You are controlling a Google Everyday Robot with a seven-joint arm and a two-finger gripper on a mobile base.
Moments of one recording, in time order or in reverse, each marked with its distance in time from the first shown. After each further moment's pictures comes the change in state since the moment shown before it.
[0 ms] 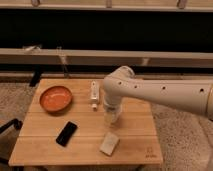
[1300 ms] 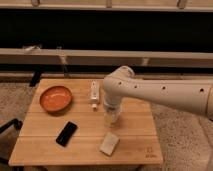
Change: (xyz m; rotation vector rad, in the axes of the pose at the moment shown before) arm 0.000 0.000 0.000 0.000 0.000 0.000
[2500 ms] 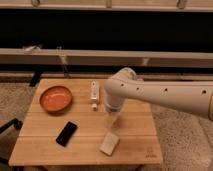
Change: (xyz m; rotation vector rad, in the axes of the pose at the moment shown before) arm 0.016 0.006 0.008 -0.009 0.014 0.040
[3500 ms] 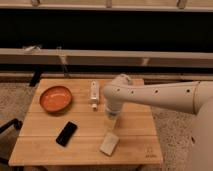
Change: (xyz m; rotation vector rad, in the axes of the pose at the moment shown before) arm 0.012 -0.002 0.048 -0.056 0.071 0.040
